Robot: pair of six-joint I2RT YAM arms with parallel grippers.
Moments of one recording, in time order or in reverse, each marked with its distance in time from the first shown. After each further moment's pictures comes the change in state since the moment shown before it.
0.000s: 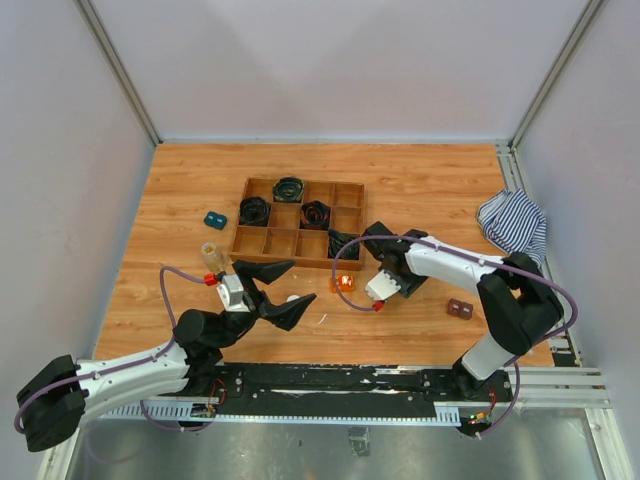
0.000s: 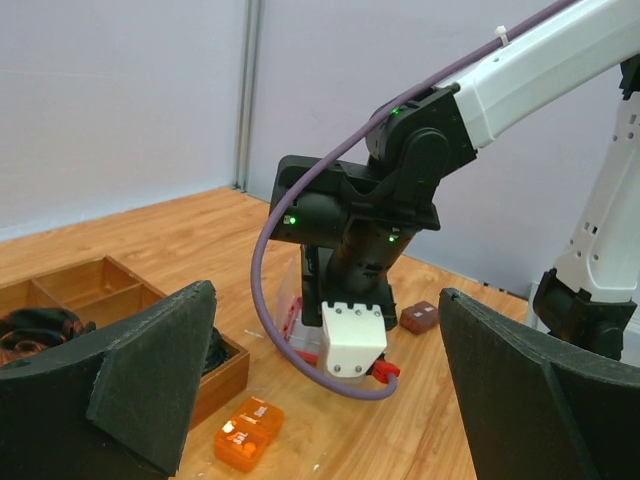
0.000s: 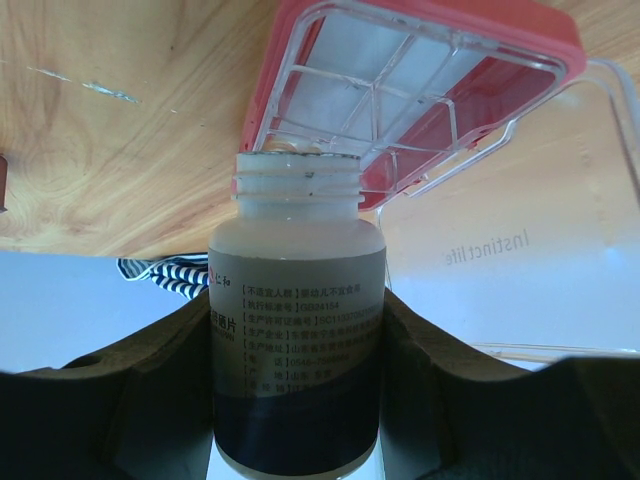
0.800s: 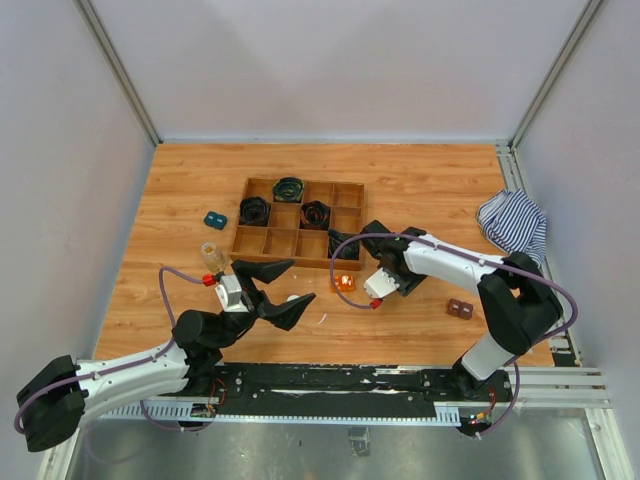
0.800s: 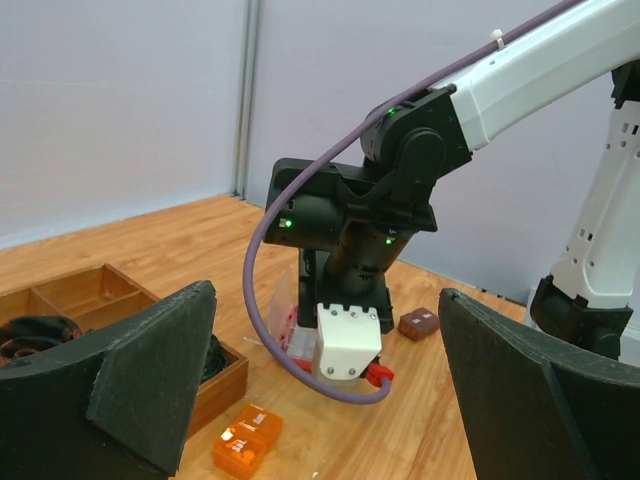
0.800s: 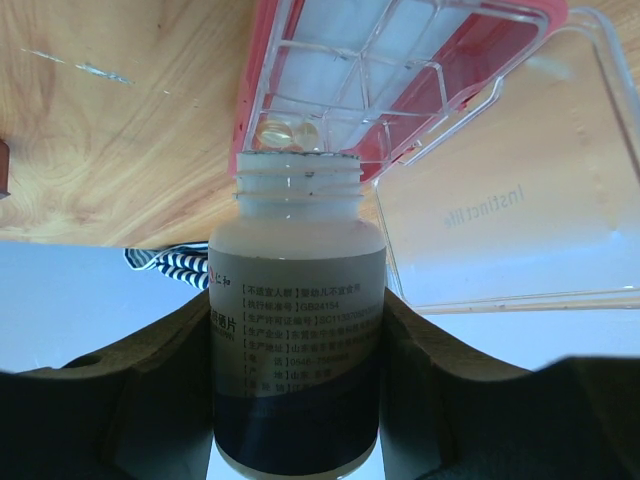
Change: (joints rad) left arm 0.000 -0.005 0.000 0.014 0.001 0.000; right arm 0.016 0.005 0.034 -0.038 0.033 0.040
